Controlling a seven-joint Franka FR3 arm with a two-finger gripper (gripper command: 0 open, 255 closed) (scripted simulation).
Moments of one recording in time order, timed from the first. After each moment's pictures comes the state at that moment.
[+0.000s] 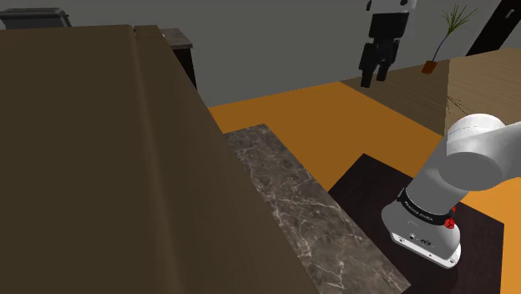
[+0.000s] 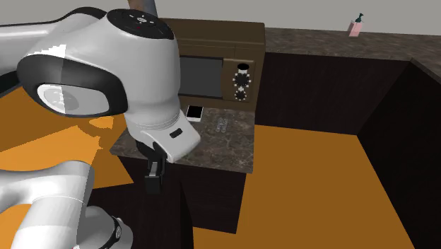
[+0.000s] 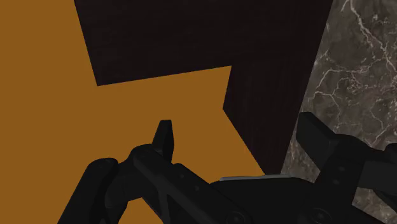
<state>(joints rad) 0.01 -0.80 -0.03 -2.40 0.06 1.44 0.07</state>
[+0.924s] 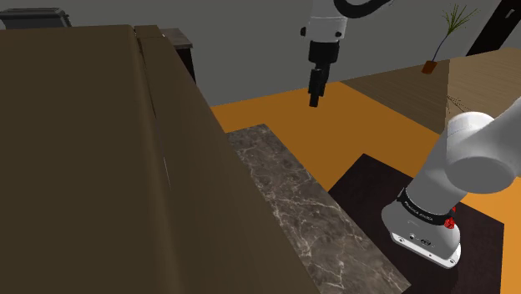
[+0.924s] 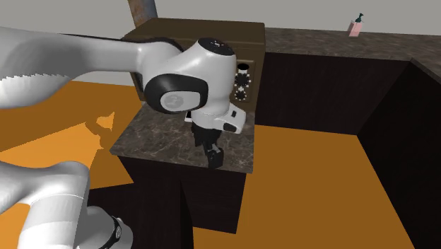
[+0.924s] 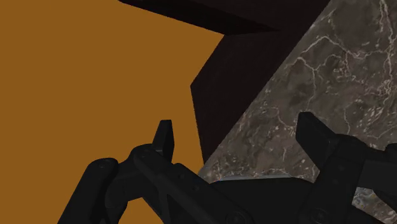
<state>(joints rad) 0.17 -0.46 0.02 -2.34 0.08 1.77 -0.18</state>
